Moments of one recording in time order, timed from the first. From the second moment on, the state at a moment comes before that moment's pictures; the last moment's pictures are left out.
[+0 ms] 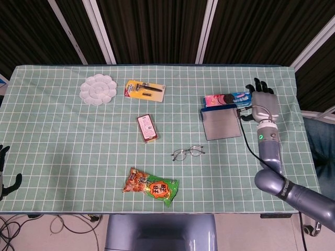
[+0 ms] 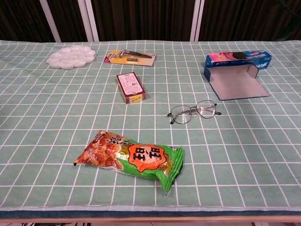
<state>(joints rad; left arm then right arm) -0.08 -1.09 -0.10 -1.80 1.17 1.42 0.14 0.78 -1.32 0.43 -1.42 -0.58 1.03 -0.60</state>
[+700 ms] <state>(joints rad) -0.07 -1.11 -0.10 -1.76 1.29 1.47 0.06 0.24 -1.08 0.13 -1.76 -1.30 1.45 -0.09</state>
